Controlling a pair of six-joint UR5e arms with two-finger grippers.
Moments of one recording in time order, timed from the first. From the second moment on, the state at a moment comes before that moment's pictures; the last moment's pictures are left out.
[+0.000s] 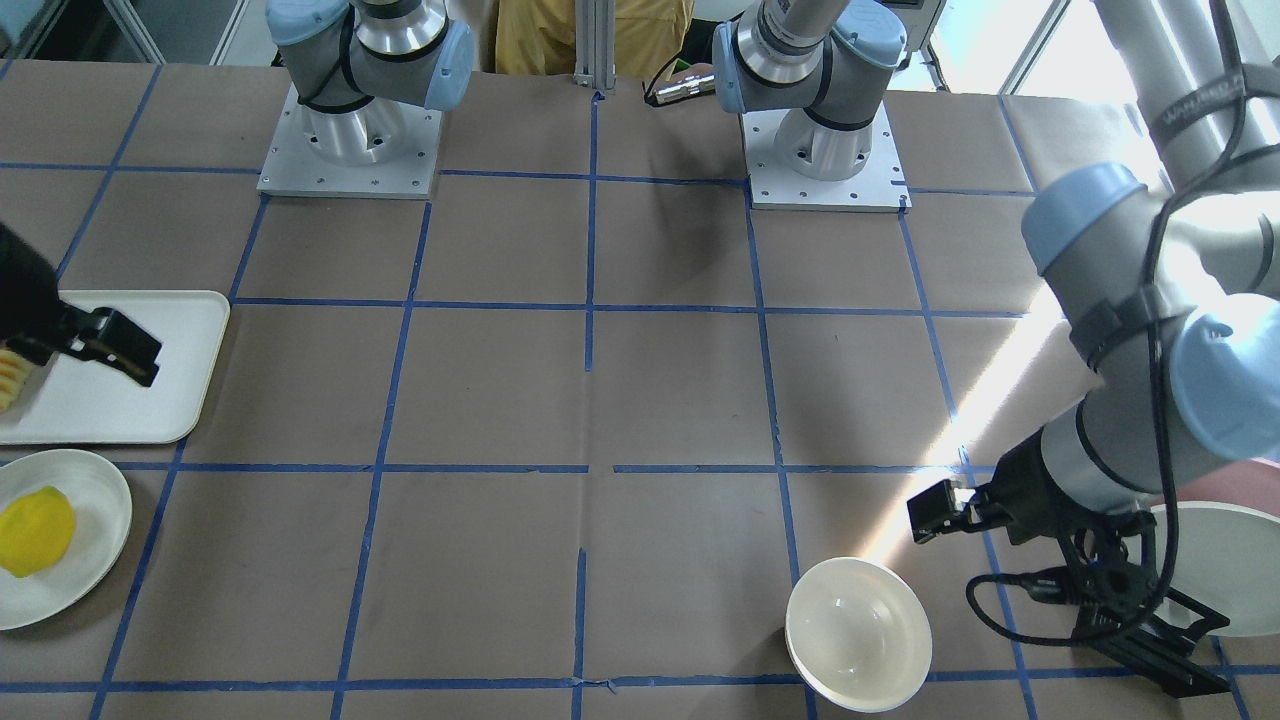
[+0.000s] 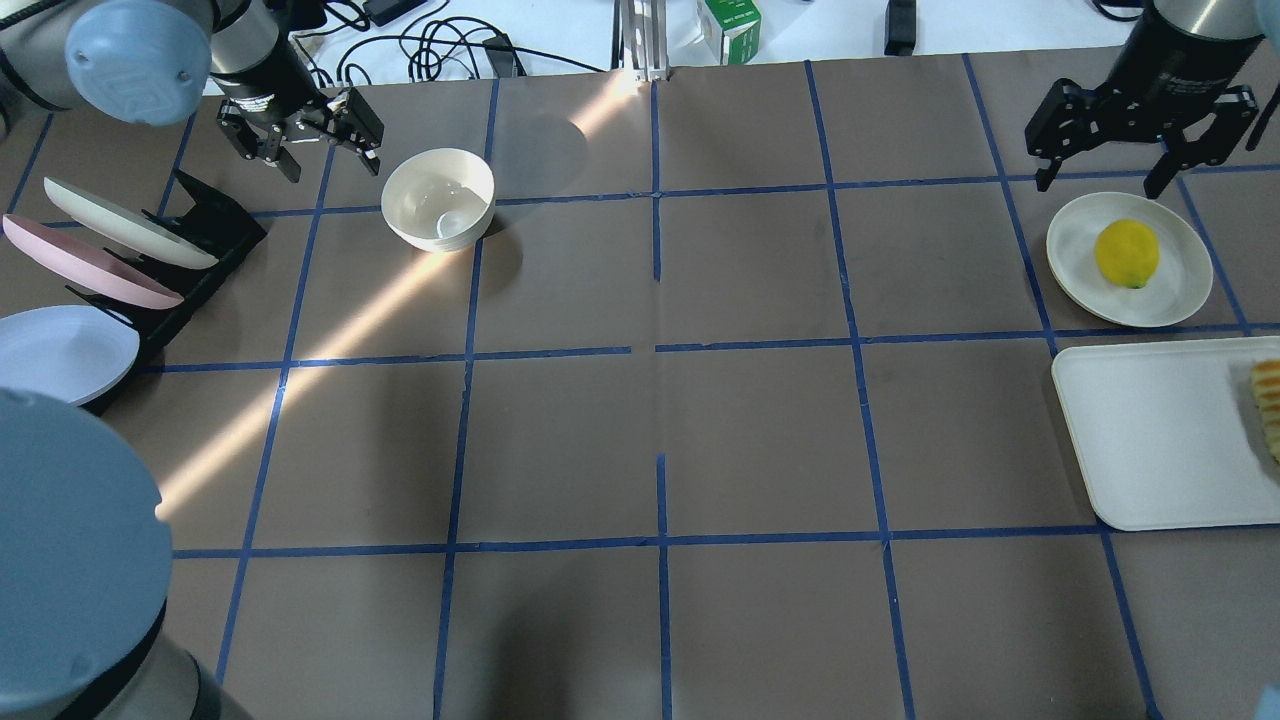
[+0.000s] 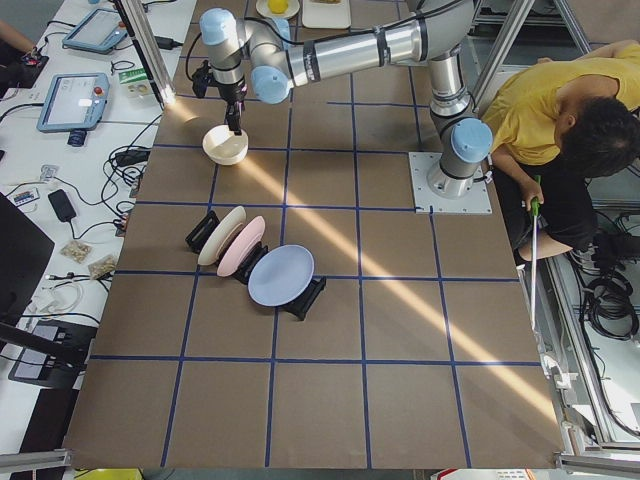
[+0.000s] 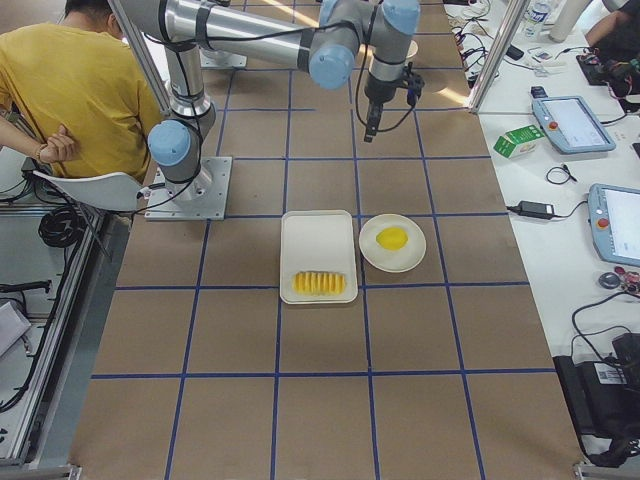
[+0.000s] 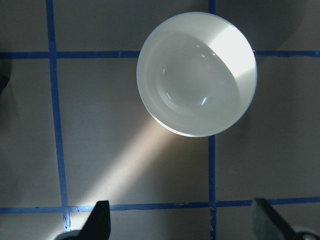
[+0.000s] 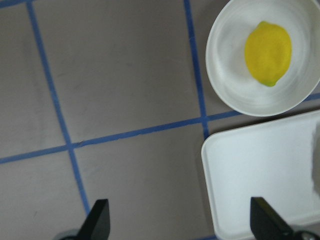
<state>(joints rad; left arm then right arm) -1.39 -2.09 -1.30 -1.33 1.52 0.19 1.26 -1.33 1.48 -1.68 -1.63 -0.13</state>
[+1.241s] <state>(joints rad) -1.40 -2.30 -1.30 -1.14 1.51 0.24 1.08 -0.95 1.50 -2.09 -1.62 -0.35</state>
